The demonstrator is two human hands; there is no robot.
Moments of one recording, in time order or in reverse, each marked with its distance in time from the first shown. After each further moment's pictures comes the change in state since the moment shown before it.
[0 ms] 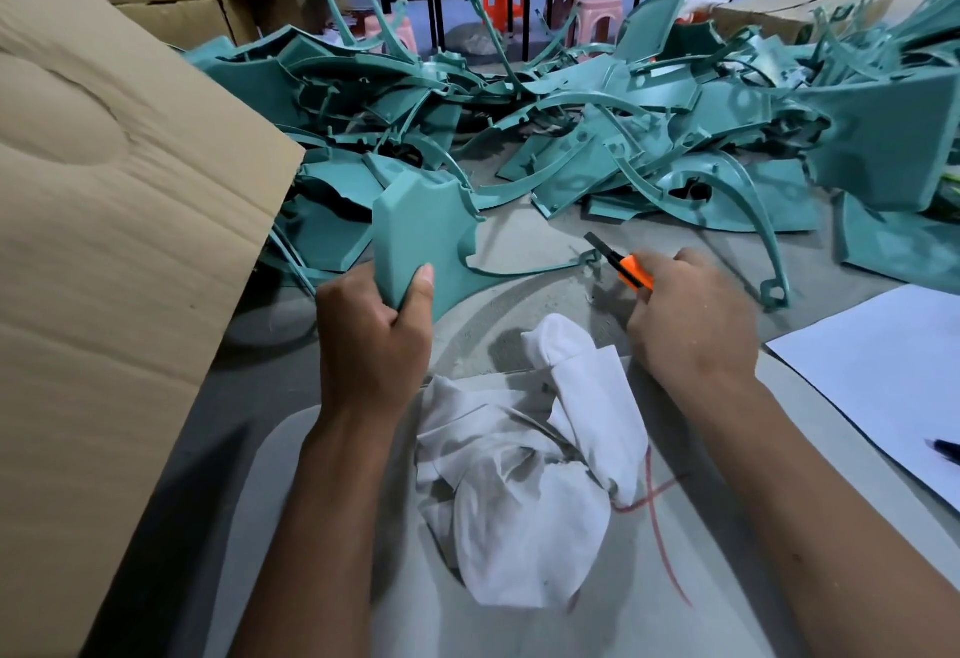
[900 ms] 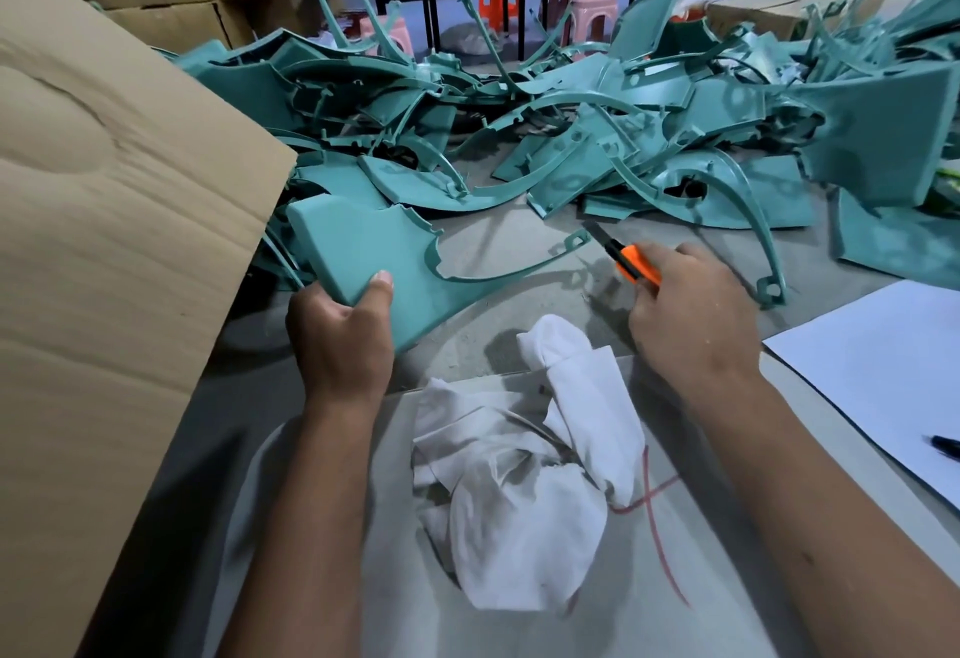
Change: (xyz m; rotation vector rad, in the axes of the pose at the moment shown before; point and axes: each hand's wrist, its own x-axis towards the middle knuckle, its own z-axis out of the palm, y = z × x) left_hand 0.007 -0.025 0.007 -0.270 0.109 -0.447; right_hand 0.003 0.006 -0.002 0.112 0.036 -0.034
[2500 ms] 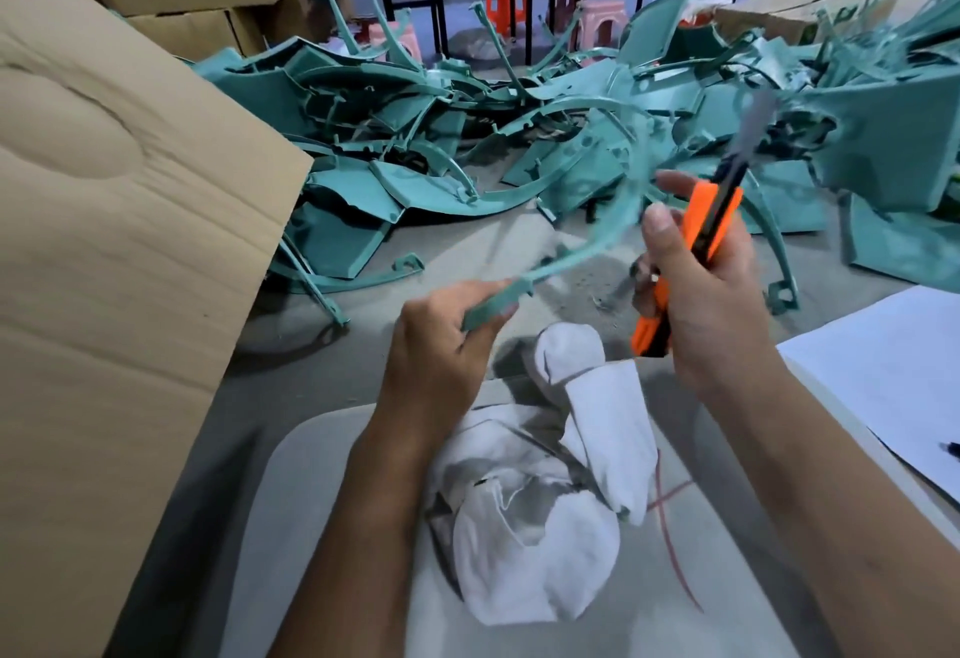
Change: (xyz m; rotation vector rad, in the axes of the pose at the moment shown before) left_hand -0.031 0.007 0.017 0.203 -0.556 0.467; right_hand 0.000 -0.011 -0.010 1.322 -0.061 0.022
